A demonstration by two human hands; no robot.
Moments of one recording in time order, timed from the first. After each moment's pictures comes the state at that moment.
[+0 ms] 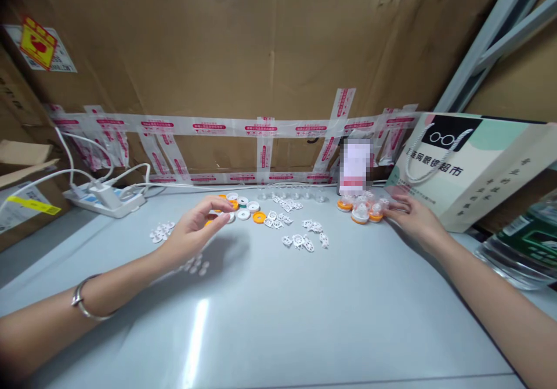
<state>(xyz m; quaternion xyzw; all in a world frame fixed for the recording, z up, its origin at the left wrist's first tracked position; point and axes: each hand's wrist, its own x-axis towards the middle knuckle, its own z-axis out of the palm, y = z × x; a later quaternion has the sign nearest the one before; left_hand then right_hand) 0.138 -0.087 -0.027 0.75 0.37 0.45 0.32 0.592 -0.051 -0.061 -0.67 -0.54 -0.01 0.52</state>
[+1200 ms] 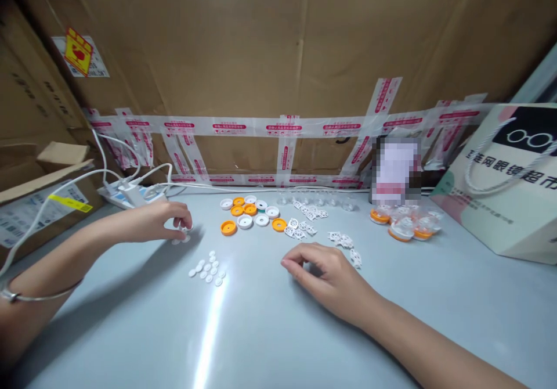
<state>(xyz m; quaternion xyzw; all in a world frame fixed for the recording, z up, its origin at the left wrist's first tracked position) 0.016 -0.045 0.006 0.86 0.49 0.01 0.13 0.367 -0.112 -0.038 -0.43 -0.83 0.22 0.28</state>
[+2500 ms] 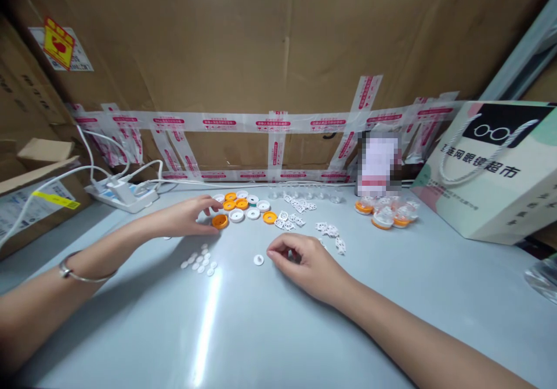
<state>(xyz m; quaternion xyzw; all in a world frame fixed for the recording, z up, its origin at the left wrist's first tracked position) 0.078 -0.039 -0.013 0.85 0.49 0.07 0.16 0.359 -0.113 -0.042 -0.46 -0.79 0.29 0.27</state>
